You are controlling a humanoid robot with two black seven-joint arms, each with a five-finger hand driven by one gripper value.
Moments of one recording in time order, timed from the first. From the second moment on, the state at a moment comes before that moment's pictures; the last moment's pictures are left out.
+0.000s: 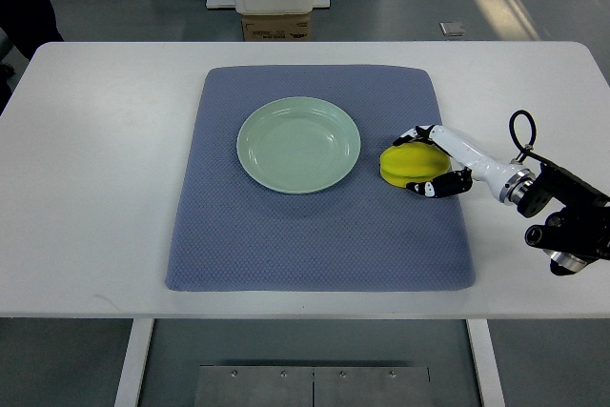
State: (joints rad) left arm -0.02 0.00 -0.10 -0.19 0.14 -0.02 0.00; right arm 1.14 -0.44 -0.48 1.07 -0.60 -0.52 0.46
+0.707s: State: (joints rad) left arm -0.02 0.00 -0.10 -0.19 0.14 -0.02 0.00; right arm 1.17 -0.45 -0.48 1.07 -0.58 -0.52 0.45
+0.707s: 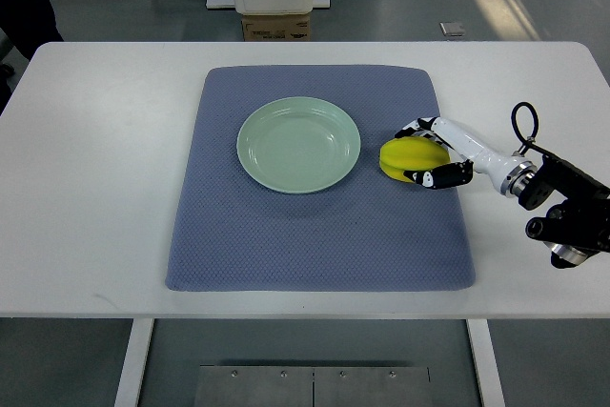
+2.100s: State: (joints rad) left arm -0.02 0.00 -0.10 -0.19 0.14 -0.02 0.00; right arm 1.31 -0.28 -0.39 0.96 -0.44 -0.36 0.46
